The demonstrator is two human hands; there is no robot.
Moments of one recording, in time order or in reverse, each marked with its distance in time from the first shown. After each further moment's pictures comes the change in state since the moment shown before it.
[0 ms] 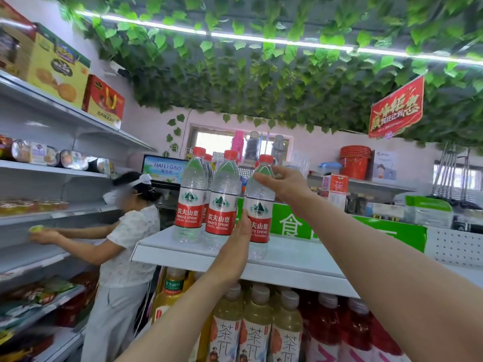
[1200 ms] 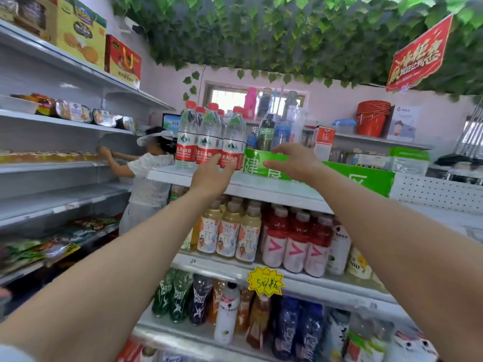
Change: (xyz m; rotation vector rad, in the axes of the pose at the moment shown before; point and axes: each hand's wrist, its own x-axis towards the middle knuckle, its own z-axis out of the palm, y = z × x) left_hand -0.111 0.050 0.040 0.638 0.261 -0.007; right_hand -0.168 -0.014 -0.125 -0.696 -0.189 -0.088
